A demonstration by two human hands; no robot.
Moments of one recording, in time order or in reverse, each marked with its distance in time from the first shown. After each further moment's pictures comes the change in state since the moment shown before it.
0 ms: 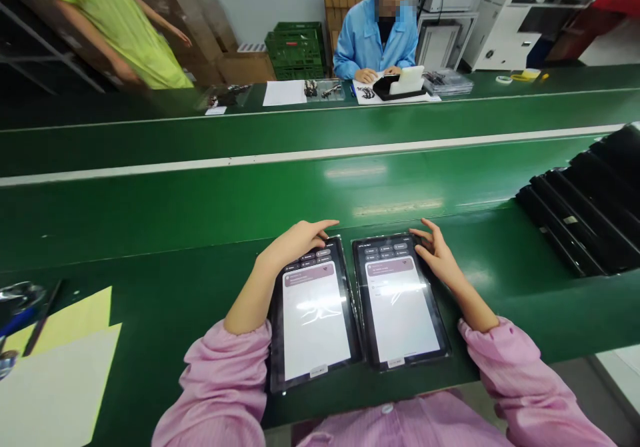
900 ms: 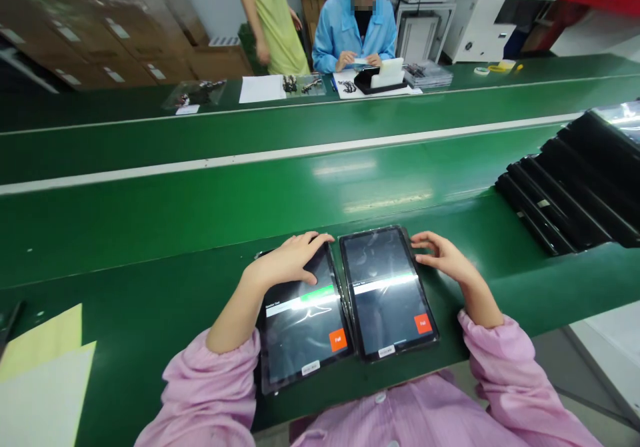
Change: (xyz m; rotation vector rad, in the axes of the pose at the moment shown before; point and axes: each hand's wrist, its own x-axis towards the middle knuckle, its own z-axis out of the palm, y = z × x) left_hand -0.017 0.016 0.014 0.277 -0.209 0.108; right_hand -0.026 -0.008 -0.032 0.093 -0.100 0.171
